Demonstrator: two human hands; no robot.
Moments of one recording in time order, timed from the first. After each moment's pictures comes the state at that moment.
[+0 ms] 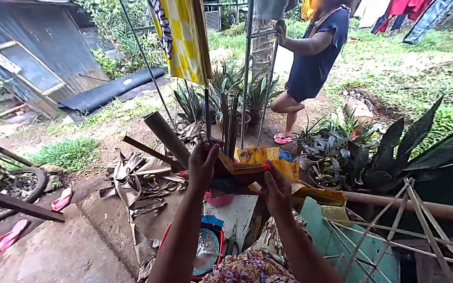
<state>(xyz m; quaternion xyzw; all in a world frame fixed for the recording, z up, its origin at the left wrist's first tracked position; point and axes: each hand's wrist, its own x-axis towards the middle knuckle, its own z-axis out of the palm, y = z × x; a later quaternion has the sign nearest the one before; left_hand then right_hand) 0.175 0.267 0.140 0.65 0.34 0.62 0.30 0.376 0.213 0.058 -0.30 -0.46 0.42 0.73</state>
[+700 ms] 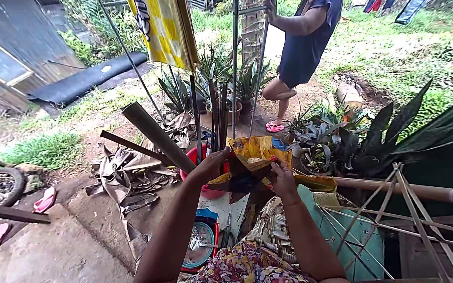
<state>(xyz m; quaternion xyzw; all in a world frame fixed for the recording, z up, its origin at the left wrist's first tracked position) 0.195 0.297 0.110 0.61 0.46 0.28 0.58 0.440 0.254 0.010 -0.42 -0.24 0.53 0.70</state>
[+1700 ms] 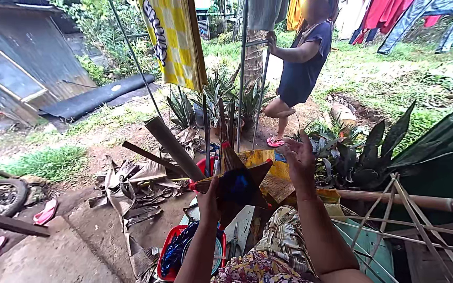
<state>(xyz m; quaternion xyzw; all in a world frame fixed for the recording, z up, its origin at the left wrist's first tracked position) 0.179 0.237 0.049 0.26 0.39 0.70 0.54 0.422 0.237 0.128 -0.52 -0.53 0.20 0.64</state>
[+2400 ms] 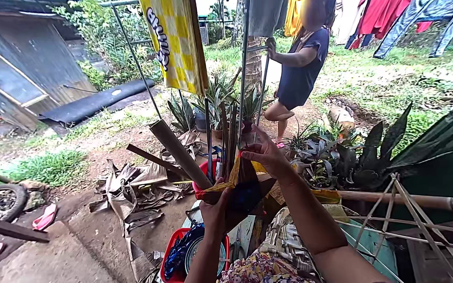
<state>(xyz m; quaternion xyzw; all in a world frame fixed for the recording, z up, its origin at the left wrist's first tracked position) 0.175 0.198 0.059 0.38 0.35 0.72 0.46 0.357 0.250 0.172 -0.38 -0.63 0.45 0.51</state>
